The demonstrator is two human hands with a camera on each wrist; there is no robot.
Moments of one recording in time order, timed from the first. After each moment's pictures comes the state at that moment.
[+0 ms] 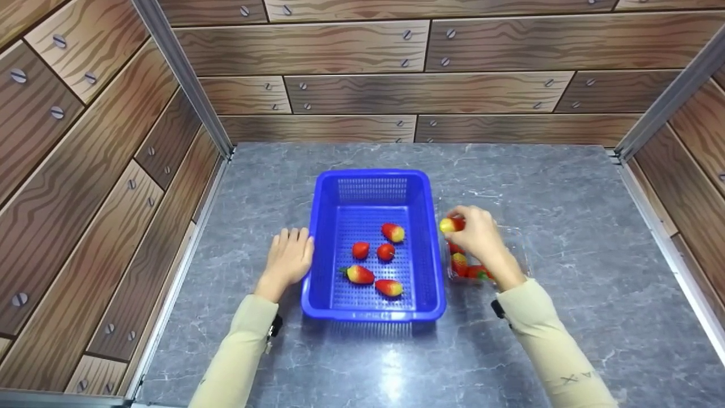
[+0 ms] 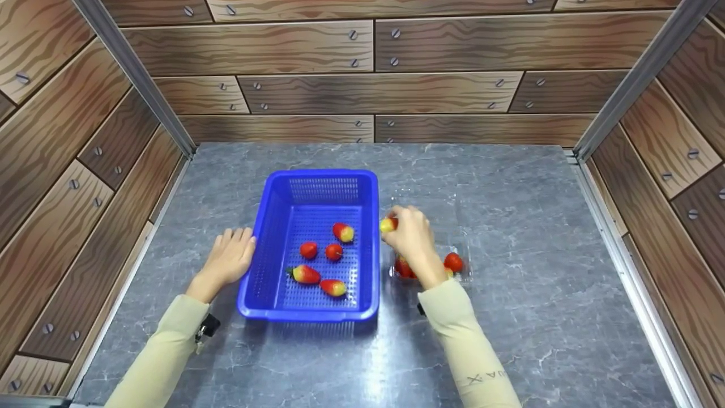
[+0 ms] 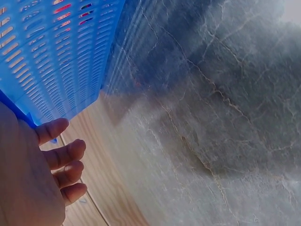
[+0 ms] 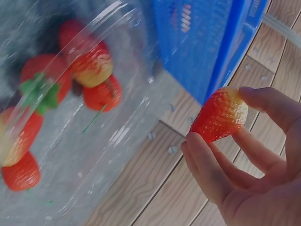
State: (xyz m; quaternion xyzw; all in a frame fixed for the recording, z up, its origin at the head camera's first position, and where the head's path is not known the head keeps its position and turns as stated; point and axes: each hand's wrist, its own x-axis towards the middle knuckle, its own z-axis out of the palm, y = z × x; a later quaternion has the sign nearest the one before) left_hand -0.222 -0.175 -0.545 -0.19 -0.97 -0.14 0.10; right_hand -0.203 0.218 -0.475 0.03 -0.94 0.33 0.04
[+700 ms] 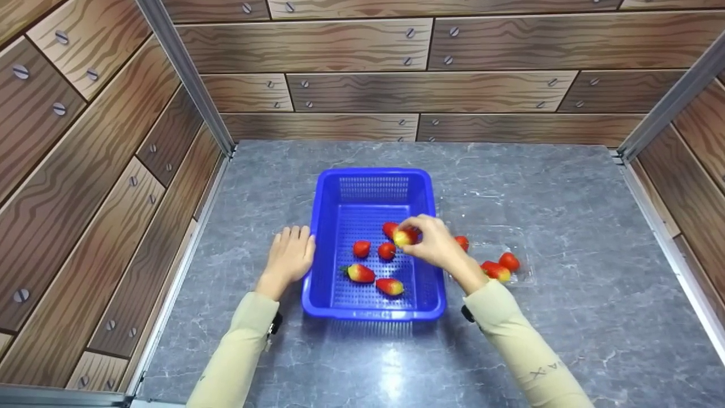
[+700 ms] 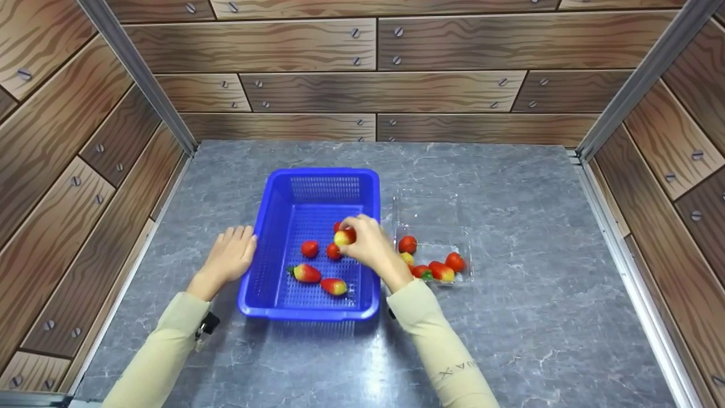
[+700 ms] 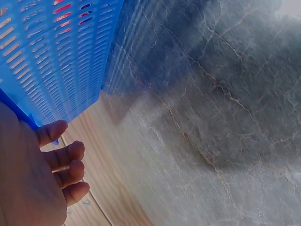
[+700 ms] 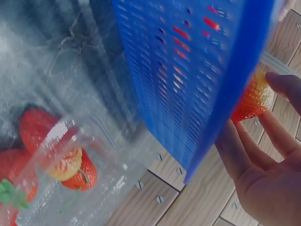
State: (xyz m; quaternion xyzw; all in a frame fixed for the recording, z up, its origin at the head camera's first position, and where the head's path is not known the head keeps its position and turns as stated) left_hand -0.222 -0.174 -0.545 -0.19 -0.97 -0.14 0.10; right_hand -0.209 0.154 -0.498 0.17 -0.91 0.37 0.02
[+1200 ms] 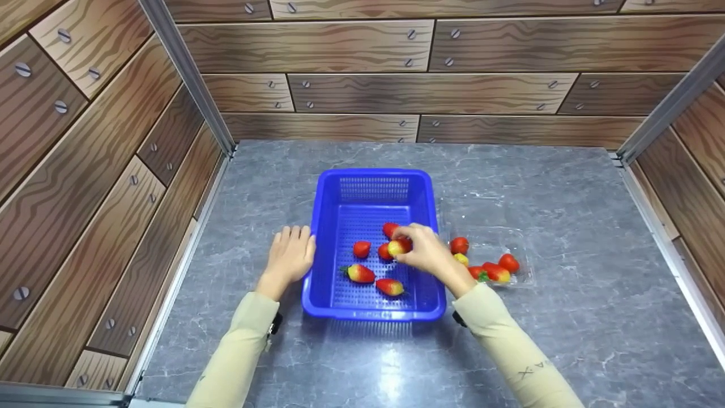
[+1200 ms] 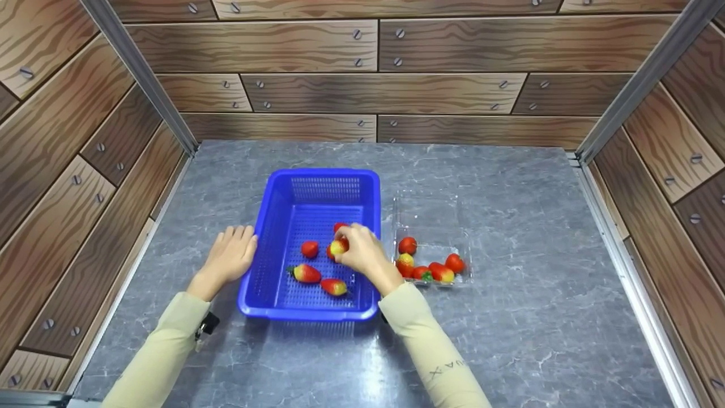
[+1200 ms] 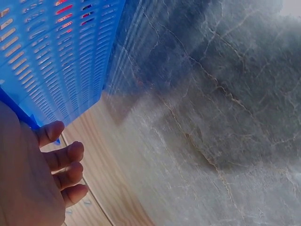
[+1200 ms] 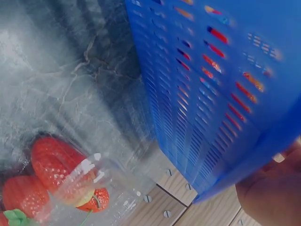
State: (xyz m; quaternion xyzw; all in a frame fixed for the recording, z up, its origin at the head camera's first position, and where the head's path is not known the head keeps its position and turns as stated) left_hand -0.221 -0.173 -0.543 -0.19 -0.97 -0.13 0.12; right_hand -0.209 0.141 -0.516 0.19 -0.92 0.34 -0.01
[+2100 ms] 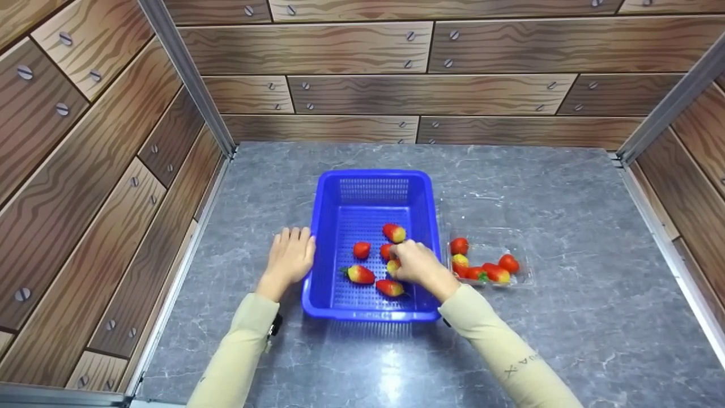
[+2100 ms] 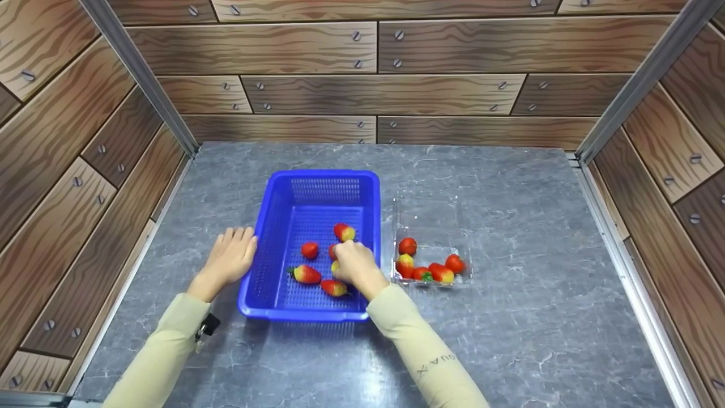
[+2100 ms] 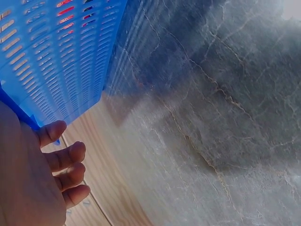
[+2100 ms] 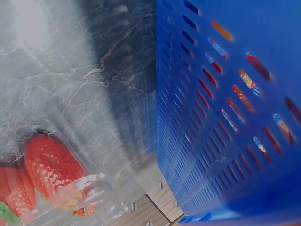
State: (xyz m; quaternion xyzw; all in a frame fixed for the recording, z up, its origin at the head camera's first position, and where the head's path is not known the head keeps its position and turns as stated) left_hand -0.220 -0.173 -0.544 -0.19 -0.97 -0.13 0.12; right_hand -0.204 0.120 -0.535 0.20 -0.96 0.19 -0.05
